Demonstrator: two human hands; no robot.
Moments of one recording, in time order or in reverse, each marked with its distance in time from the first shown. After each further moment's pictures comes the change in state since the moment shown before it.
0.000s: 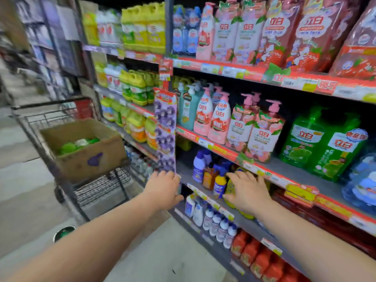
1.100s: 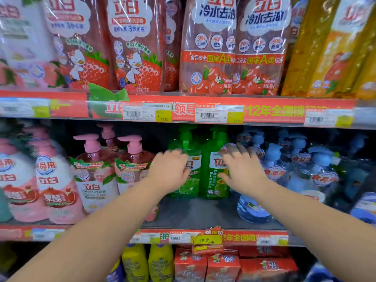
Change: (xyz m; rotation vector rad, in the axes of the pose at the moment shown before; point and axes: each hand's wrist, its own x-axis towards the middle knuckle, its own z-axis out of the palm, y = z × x) left_hand 0.355 0.279 -0.134 -0.145 0.469 0.692; right_hand 0.096 0.322 -0.058 -0.231 0.301 0.571
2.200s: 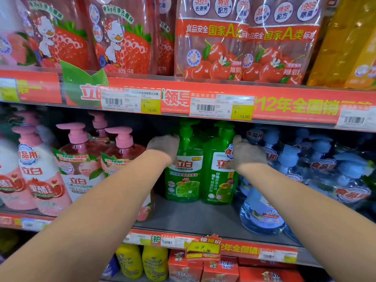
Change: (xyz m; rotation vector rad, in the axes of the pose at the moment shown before) left_hand 0.074 -0.019 0.022 0.025 -0.322 -0.282; right_hand 0.068 0.024 0.024 0.127 -0.139 0.212
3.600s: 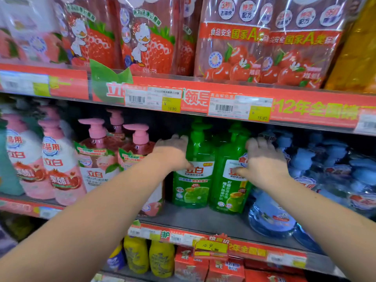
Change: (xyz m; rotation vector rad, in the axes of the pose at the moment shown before) left_hand -0.027 -0.010 -0.002 -0.106 0.007 0.009; right_hand -0.039 -0.004 -0.013 -0.029 0.159 -0.090
